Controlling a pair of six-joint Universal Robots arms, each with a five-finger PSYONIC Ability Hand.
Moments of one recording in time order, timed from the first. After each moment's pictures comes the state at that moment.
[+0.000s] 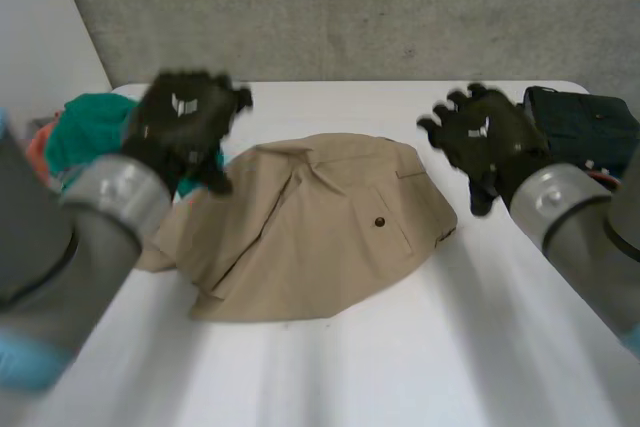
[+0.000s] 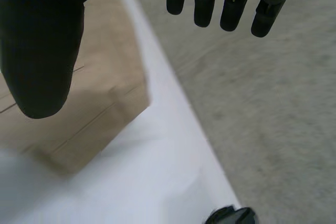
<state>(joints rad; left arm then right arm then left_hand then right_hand) 4.18 -1.65 -1.64 3.22 -1.58 3.49 1.97 -1.39 1.57 0.01 1.40 2.38 0.43 0.43 0.43 0.43 0.26 0.23 0.24 0.25 0.25 0.08</state>
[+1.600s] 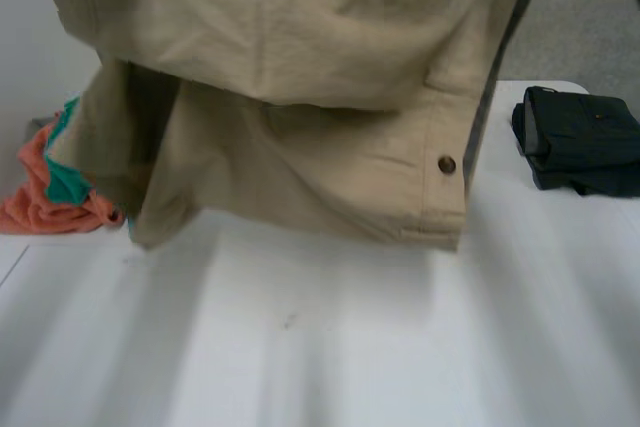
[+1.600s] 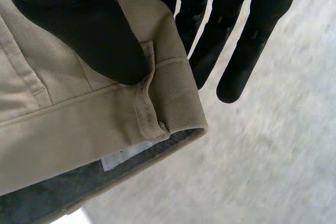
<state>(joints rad) 4.10 -1.58 -1.02 3.19 -1.70 3.59 1.88 -1.42 0.90 0.26 1.27 2.80 1.11 1.19 1.19 1.20 1.00 1.11 1.17 1.18 1.20 1.01</state>
